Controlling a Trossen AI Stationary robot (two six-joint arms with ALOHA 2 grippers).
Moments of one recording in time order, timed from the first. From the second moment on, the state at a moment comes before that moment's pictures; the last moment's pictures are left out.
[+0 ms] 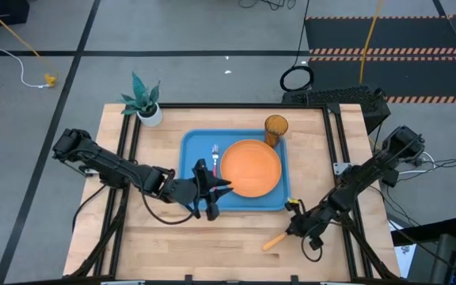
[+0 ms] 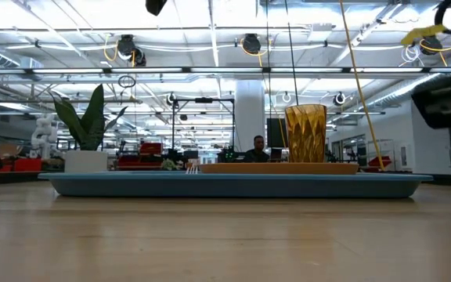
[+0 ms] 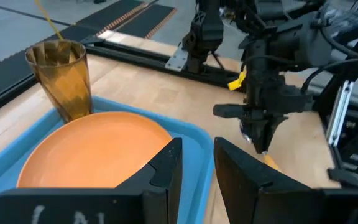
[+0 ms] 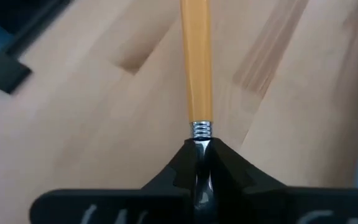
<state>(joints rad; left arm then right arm) -0.38 1.49 1.15 -0.08 -0.54 -0.37 0.73 1.33 0.46 0.01 0.10 0.19</state>
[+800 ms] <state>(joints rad) -0.39 1.59 1.22 0.11 -0.55 -0.13 0.47 1.12 0.47 0.02 0.16 0.14</state>
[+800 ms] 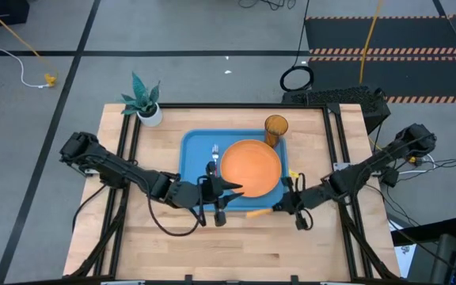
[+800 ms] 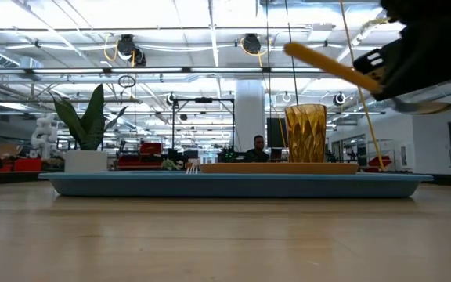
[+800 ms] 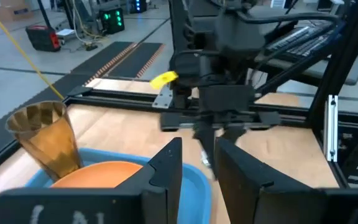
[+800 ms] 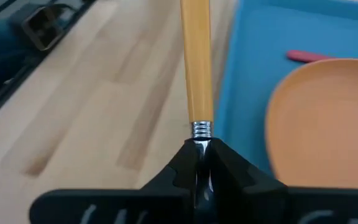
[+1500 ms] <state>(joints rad) -0.31 2.00 1.71 -0.32 -0.37 -0.20 0.38 1.18 0.50 -0.01 0.15 0.23</state>
